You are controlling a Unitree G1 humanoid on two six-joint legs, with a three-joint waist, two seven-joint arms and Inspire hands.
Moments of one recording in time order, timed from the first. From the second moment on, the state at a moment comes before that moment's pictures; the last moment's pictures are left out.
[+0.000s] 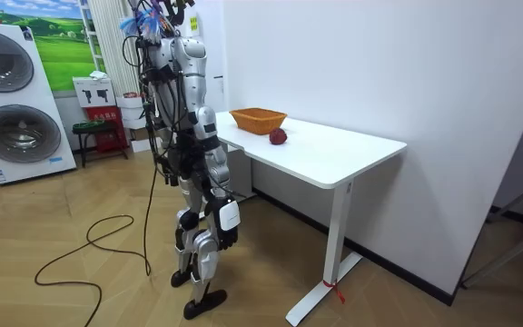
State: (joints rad) left arm 0.23 0.19 0.06 1.11 0.42 0.18 0.00; right arm 0.16 -0.23 0.08 1.28 -0.13 0.20 0.05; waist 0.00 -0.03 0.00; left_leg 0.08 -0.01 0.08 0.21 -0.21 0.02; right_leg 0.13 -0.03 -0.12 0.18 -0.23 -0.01
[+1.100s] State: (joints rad) left arm 0.31 0.21 0.23 1.08 0.31 0.04 0.11; right arm 0.18 -0.22 -0.50 0.85 1.10 -0.05 -0.47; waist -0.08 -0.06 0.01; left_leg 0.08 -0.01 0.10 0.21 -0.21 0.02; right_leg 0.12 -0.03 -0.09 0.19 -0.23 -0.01
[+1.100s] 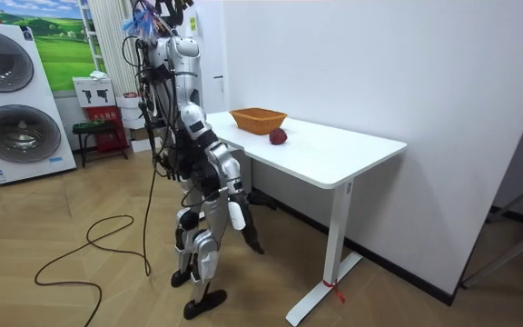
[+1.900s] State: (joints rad) left arm 0.30 0.21 0.14 1.08 0.35 -0.01 0.15; right arm 0.18 -0.27 -0.24 0.02 0.09 -0.24 -0.87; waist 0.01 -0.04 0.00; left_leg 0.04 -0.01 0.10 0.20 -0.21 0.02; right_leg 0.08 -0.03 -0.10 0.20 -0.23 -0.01
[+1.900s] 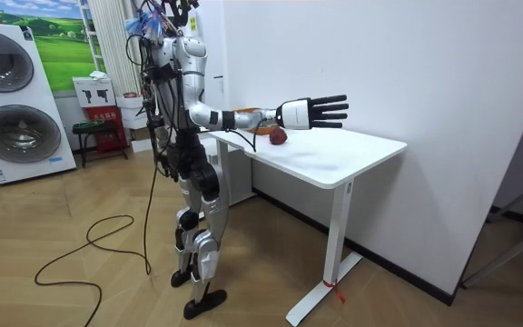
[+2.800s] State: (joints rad) left arm 0.27 0.22 0.09 1.05 0.37 -0.01 0.08; right arm 0.18 -0.27 0.03 0.07 0.01 -0.20 -0.33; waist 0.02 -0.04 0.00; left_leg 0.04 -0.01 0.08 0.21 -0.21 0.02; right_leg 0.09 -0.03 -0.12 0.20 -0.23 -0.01
